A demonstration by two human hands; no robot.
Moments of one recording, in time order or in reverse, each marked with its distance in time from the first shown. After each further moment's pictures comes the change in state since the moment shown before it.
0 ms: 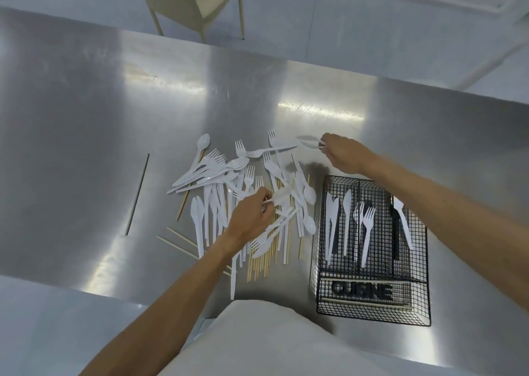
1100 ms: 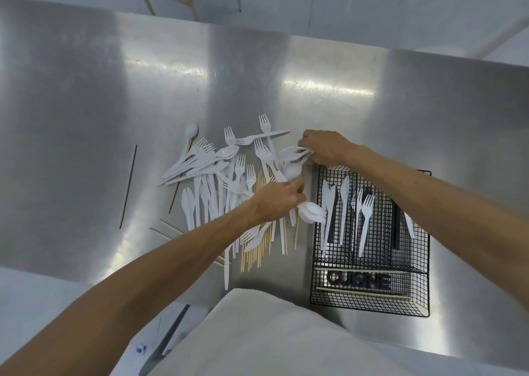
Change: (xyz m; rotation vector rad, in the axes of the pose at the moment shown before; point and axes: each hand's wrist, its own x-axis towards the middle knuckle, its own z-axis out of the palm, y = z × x) left_hand 0.054 0.034 0.037 0.707 -0.334 0.680; right_hand 0.024 -0.003 0.034 -0.026 -0.160 -0.142
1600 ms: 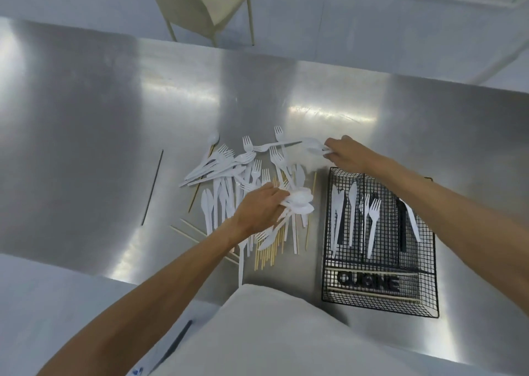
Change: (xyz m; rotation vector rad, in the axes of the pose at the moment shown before) left_hand -0.080 0.006 -0.013 -0.122 0.338 -0.270; right_hand -0.050 -0.012 -0.018 0.203 0.127 0.118
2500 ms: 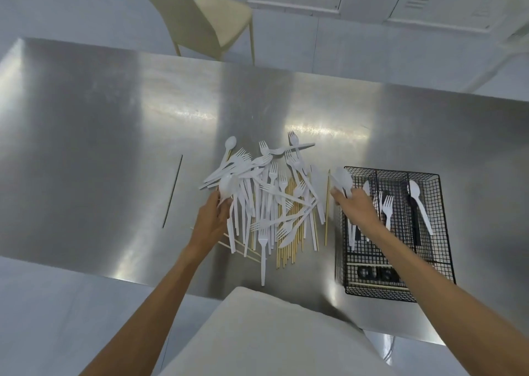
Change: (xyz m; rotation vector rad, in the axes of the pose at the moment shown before) left_hand -0.128 -0.083 -0.034 -0.646 0.232 -0.725; right_hand -0.085 -0.080 0.112 0.707 0.392 0.581
